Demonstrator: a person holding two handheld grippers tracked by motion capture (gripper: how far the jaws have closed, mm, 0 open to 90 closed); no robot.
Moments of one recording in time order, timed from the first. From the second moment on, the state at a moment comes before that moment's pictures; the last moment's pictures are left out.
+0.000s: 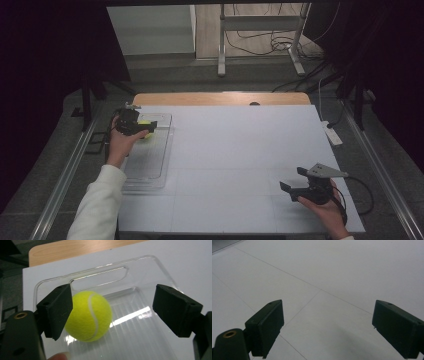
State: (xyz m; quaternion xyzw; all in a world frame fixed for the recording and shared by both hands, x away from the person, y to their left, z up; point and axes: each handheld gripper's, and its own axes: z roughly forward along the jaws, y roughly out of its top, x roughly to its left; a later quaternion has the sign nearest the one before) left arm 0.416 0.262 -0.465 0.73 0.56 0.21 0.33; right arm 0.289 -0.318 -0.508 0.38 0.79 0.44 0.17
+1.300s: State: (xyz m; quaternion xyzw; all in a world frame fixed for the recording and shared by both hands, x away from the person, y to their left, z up) left arm 0.332 0.247 -0.446 0.73 0.48 0.19 0.44; right arm 0.290 -0.322 -0.508 0.38 0.79 0.45 0.17
